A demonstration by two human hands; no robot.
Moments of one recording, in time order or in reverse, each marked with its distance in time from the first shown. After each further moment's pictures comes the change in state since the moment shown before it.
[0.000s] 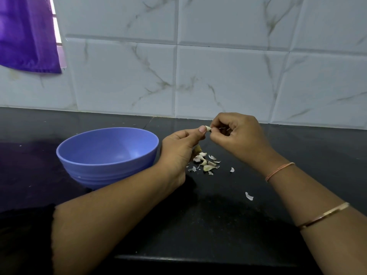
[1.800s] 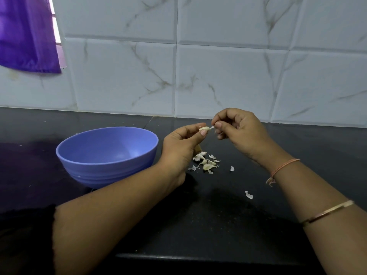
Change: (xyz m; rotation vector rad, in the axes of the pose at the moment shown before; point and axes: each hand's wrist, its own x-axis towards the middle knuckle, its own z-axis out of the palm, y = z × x) left_hand 0.002 -0.004 0.001 -0.028 -0.041 0.071; right_hand 0.005 0.005 -0.003 0.383 -0.099 0.268
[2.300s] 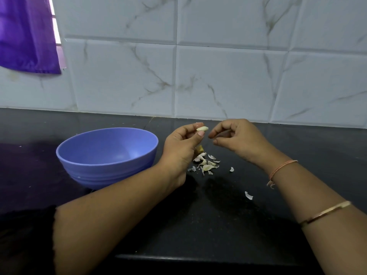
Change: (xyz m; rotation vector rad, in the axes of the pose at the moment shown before) left_hand -0.001 0.002 0.002 -0.035 -0.024 -0.002; right_hand -0.003 0.003 -0.001 -0.221 -0.086 0.125
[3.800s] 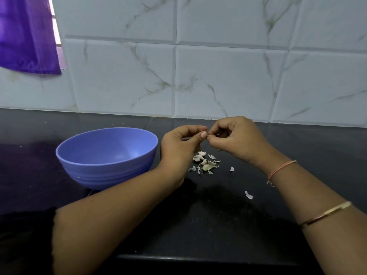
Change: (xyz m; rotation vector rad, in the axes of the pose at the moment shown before) left_hand 0.001 -0.003 -0.001 0.149 0.065 0.147; right_hand -0.004 -0.005 0.004 -0.055 0.075 -0.145
